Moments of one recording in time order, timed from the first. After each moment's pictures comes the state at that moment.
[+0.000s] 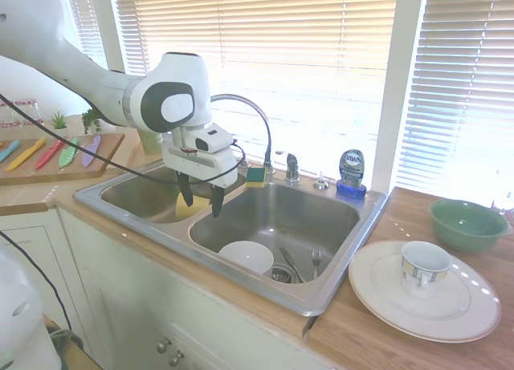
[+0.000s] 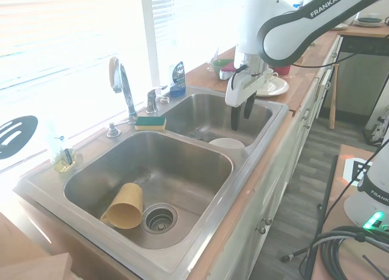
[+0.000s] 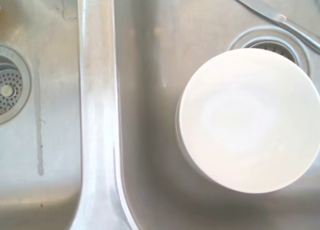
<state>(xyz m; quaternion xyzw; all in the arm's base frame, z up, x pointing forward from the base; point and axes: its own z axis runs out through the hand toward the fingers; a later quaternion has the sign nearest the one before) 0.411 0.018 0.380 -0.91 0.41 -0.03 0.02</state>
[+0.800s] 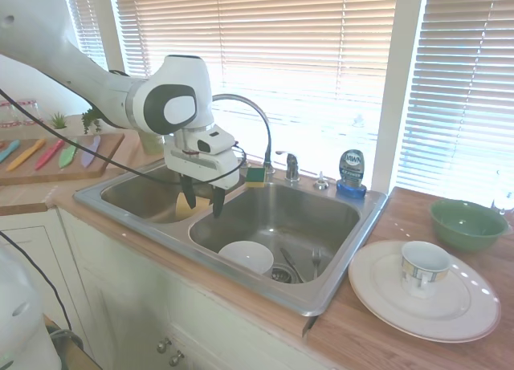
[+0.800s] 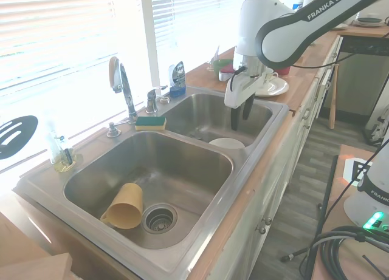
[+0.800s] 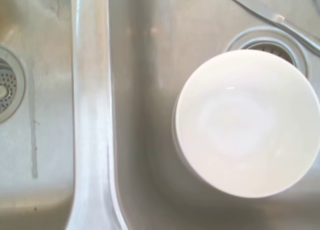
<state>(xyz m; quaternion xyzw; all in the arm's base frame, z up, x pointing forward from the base) 0.418 0.015 0.375 -0.91 0.41 -0.03 0.01</state>
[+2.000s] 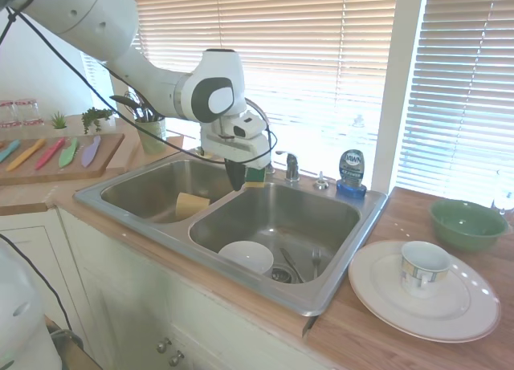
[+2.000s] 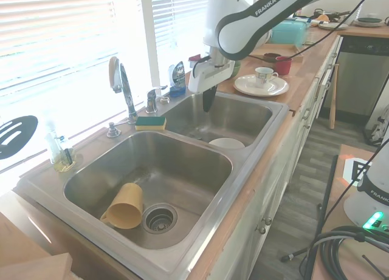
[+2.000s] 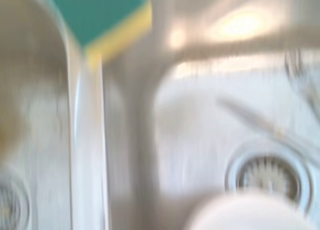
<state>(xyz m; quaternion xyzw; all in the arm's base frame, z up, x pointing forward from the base) 0.553 0.003 0.390 -0.90 0.43 -0.08 0.04</state>
